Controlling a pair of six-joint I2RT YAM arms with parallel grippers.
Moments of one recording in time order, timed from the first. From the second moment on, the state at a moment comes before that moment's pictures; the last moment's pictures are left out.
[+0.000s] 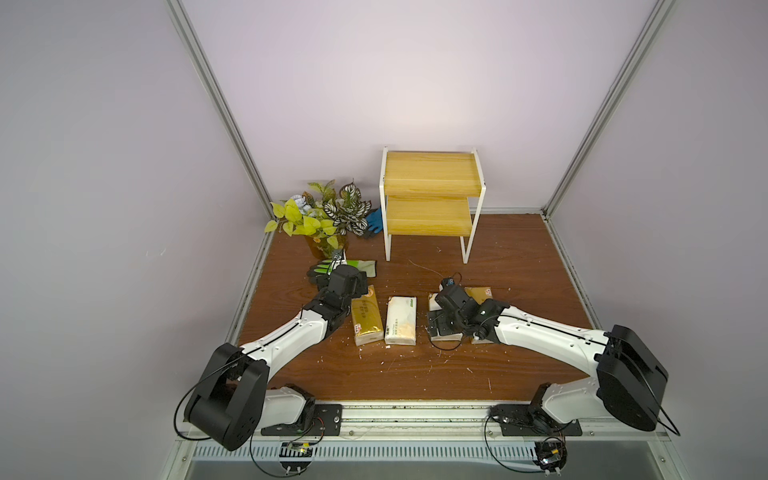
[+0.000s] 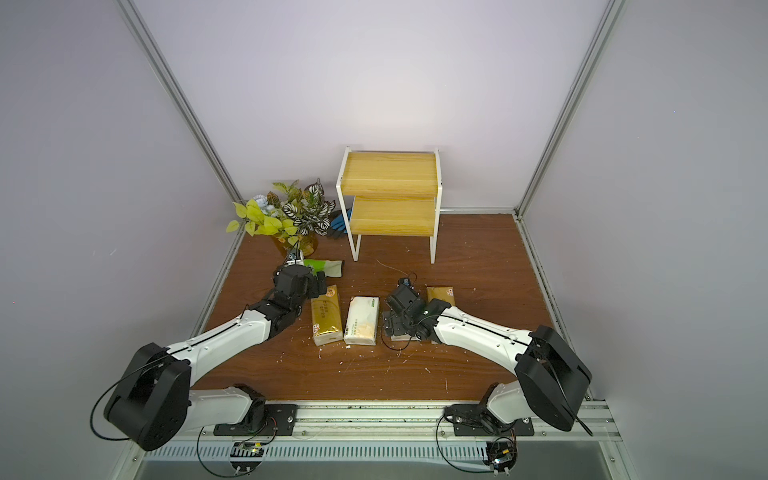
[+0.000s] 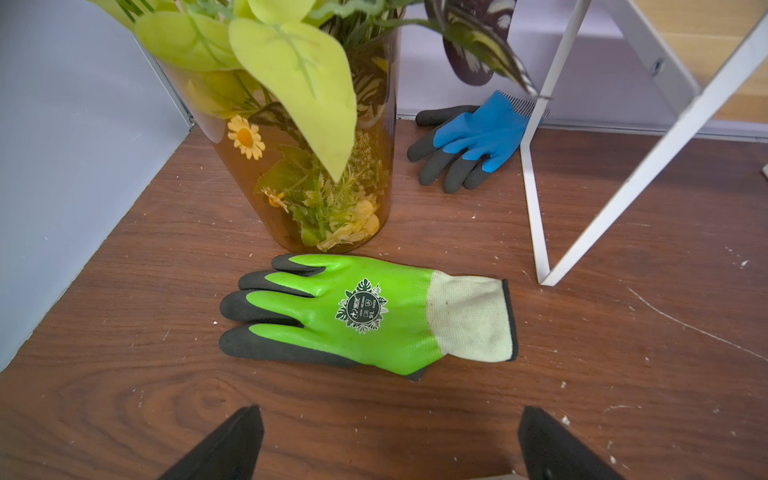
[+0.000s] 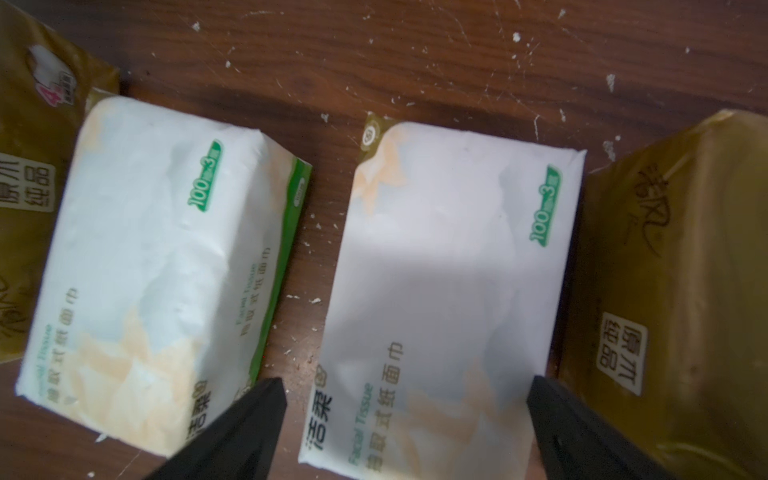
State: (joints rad) left arm -0.44 1.30 0.64 0.07 -0.48 -0.32; right arm 0.88 1.42 0.87 -0.53 0.26 0.64
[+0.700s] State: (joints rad) left arm -0.44 1.33 0.67 0.04 -0.47 -0.30; right arm 0.88 1.43 0.87 -0.53 0.26 0.73
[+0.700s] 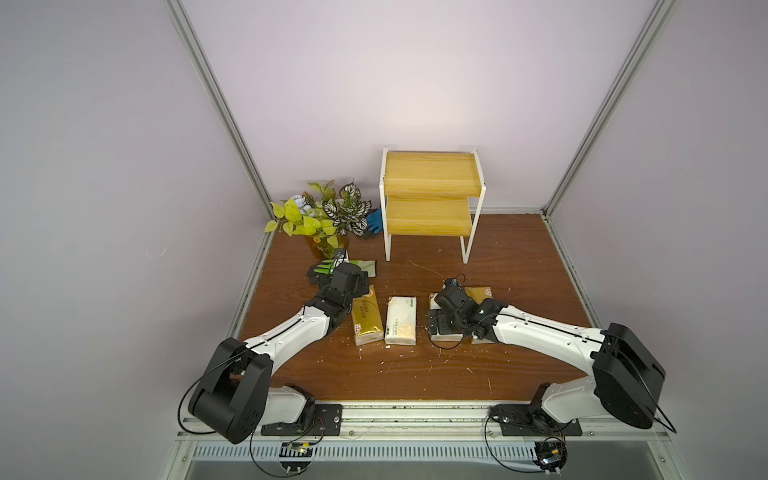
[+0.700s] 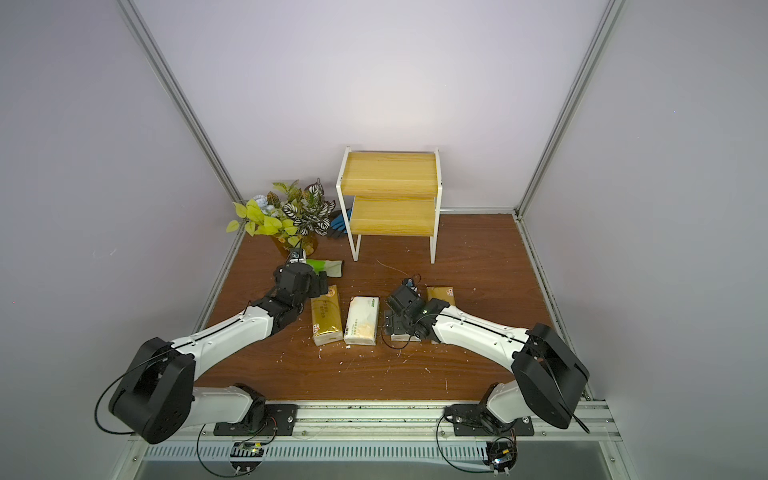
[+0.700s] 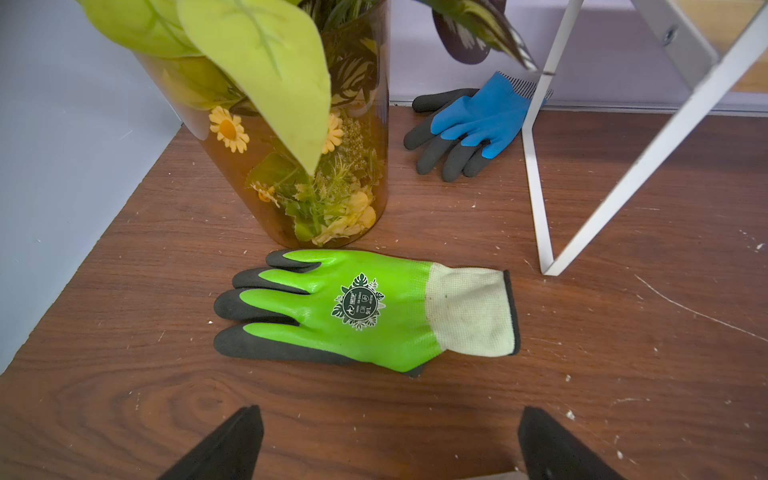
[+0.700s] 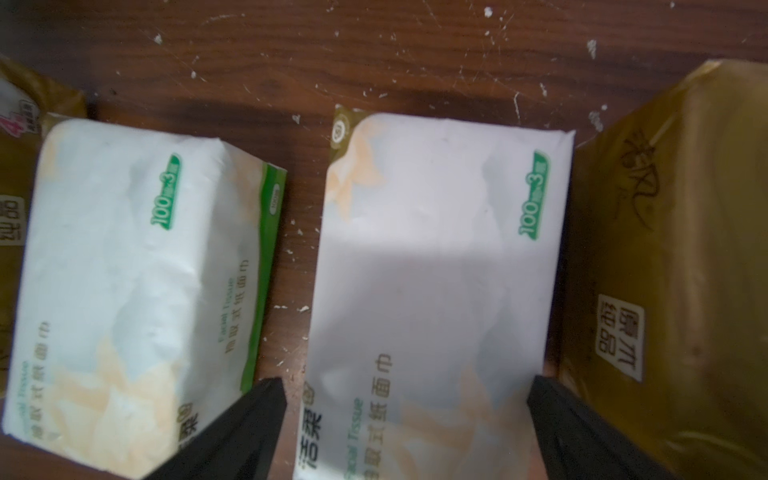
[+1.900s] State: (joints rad) left arm -0.44 1.30 0.65 0.02 -0.44 -0.30; right arm 0.99 1.49 0.87 -0.59 0.34 0.87
